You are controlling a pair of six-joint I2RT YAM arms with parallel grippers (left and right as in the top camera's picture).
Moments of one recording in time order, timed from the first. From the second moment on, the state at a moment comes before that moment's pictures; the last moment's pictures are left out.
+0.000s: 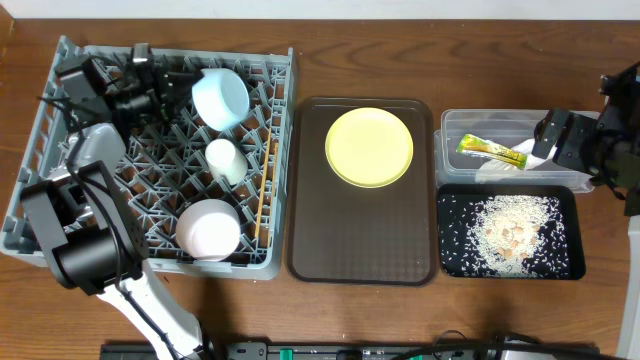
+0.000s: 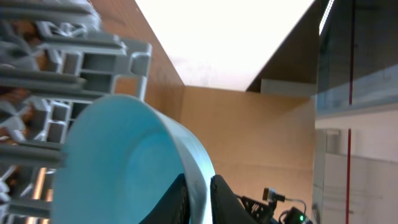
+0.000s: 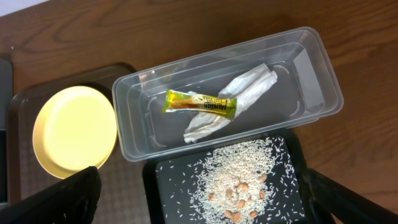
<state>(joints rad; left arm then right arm) 0.40 2.06 1.34 0.17 1.42 -1.07 -0.22 1.30 1.53 -1.16 -0.09 0.13</state>
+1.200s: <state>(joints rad) 0.18 1.68 1.34 -0.32 0.80 -0.66 -0.22 1.30 1.53 -1.16 -0.09 0.13</state>
